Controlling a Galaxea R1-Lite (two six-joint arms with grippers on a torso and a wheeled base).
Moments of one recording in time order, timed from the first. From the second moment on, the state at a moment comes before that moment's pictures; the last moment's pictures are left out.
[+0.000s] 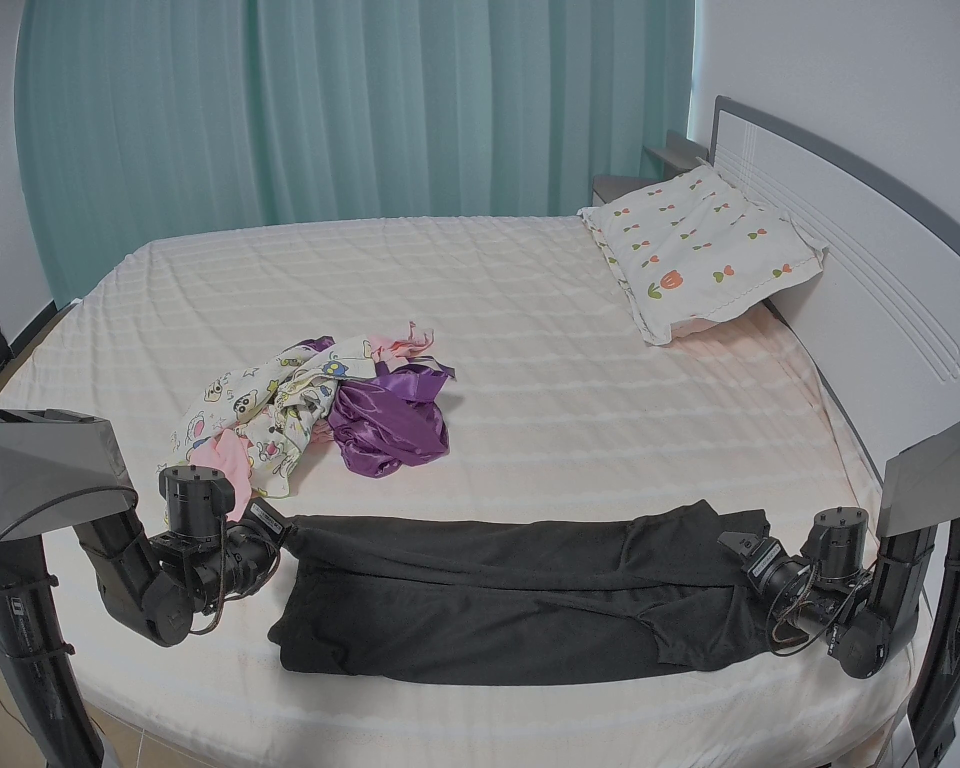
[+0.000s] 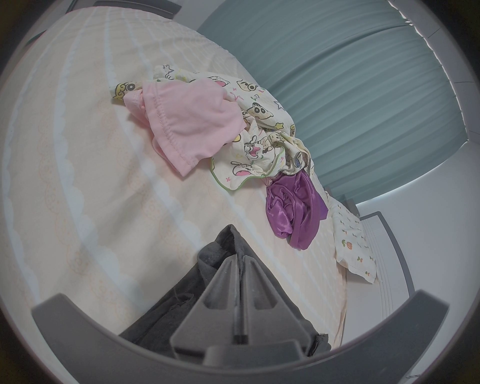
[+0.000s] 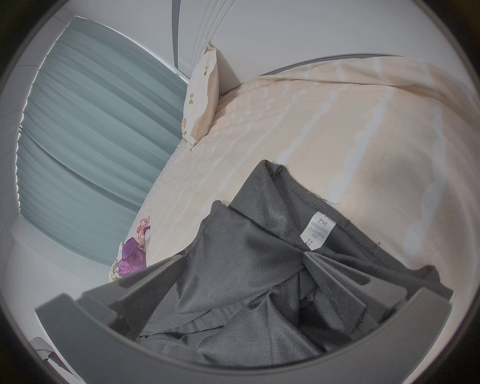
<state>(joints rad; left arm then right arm) -0.15 2.14 -0.48 -1.14 -0.01 -1.07 0.19 2.20 -0.16 -1.51 -0.09 0.96</state>
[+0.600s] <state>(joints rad) -0.14 2.15 -0.48 -1.14 -0.01 -1.07 0.20 2.21 -0.16 -1.51 -0.10 0.96</state>
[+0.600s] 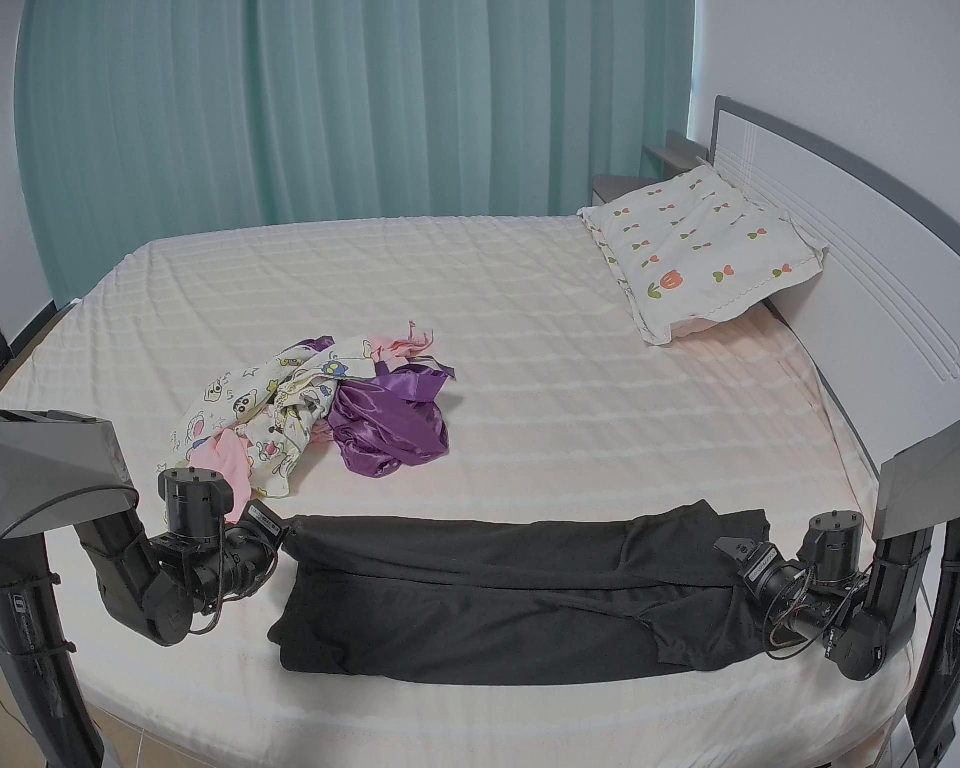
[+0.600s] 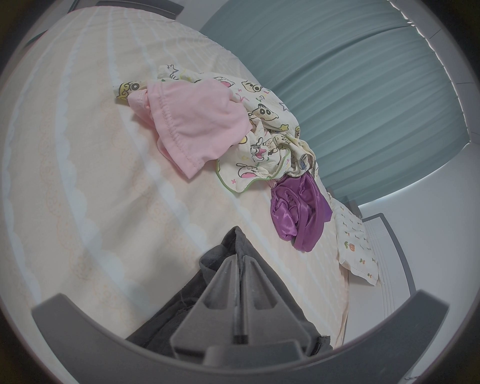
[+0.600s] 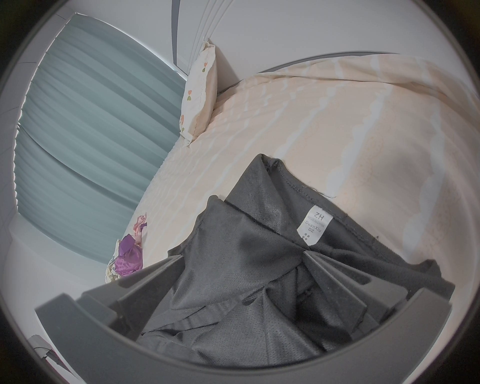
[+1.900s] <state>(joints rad) -0.13 2.10 -0.50 -1.14 0.01 -1.00 0.17 2.19 -0.26 -1.48 -0.11 0.93</state>
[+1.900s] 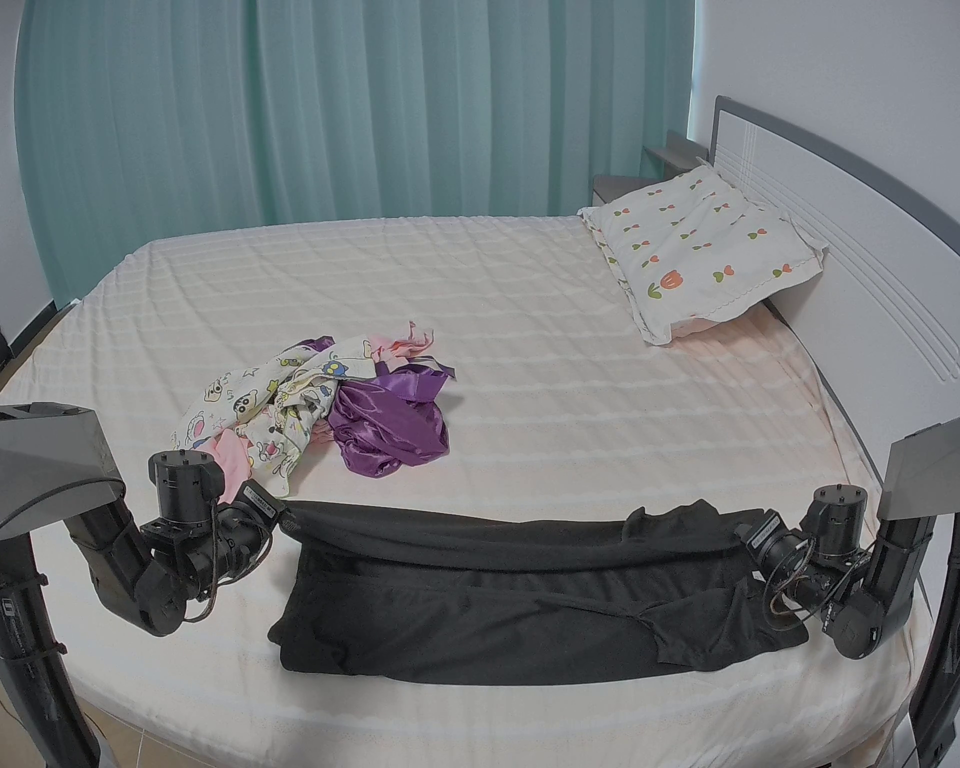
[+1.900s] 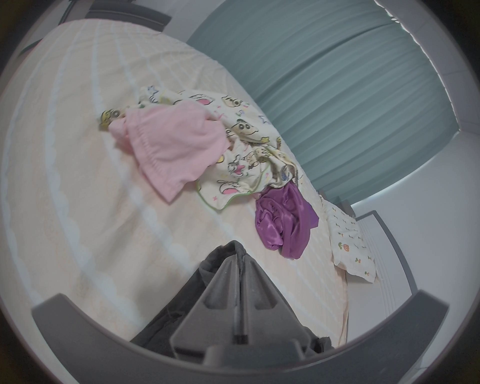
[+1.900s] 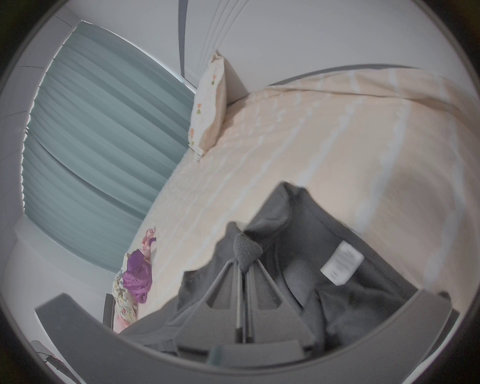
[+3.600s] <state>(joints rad) -0.14 2.27 -0.41 -1.33 0.07 -0.94 0.18 2.24 -0.11 -1.55 -0.12 0.89</state>
